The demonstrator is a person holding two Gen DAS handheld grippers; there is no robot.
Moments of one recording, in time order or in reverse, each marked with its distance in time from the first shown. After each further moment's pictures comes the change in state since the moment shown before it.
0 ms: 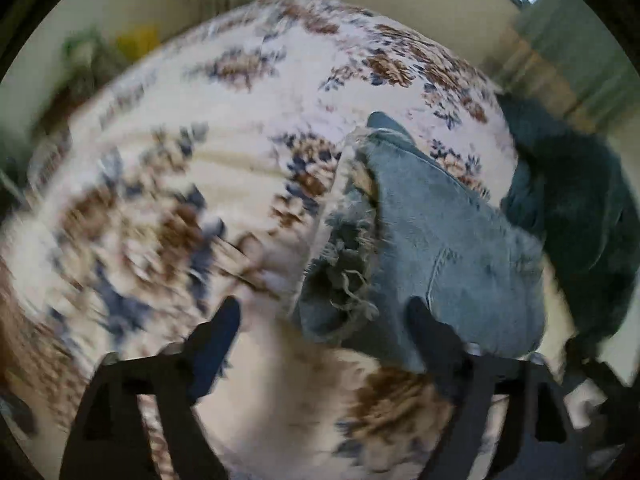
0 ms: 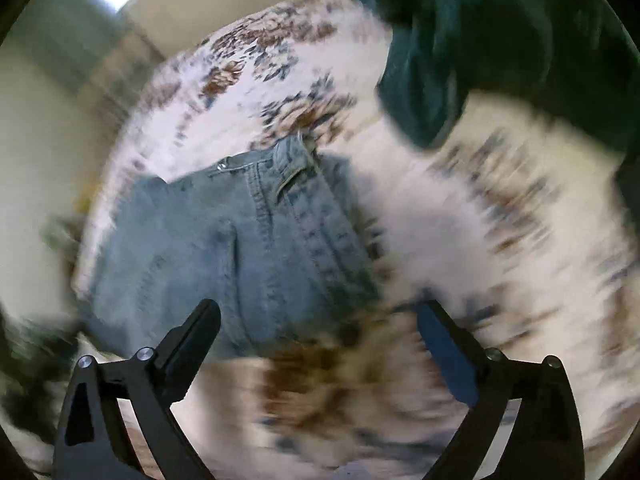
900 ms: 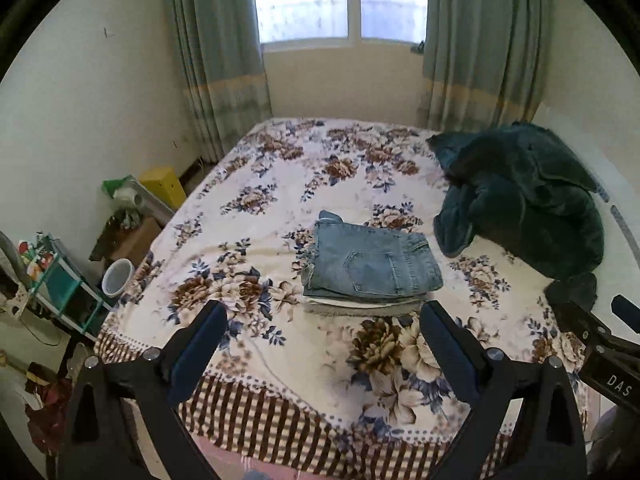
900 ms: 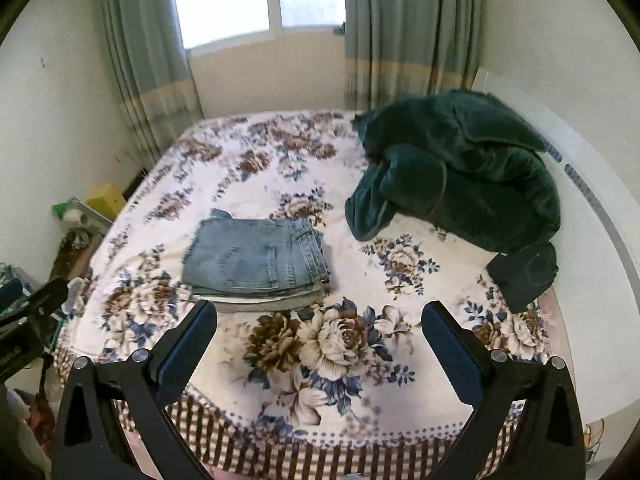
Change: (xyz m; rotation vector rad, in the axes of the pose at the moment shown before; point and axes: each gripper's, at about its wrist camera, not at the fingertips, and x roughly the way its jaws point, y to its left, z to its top) left arm -0.337 -0.066 -0.152 0.240 -0.357 0.084; right arm -0.414 -0.011 -0.178 -0.108 -0.366 -0.026
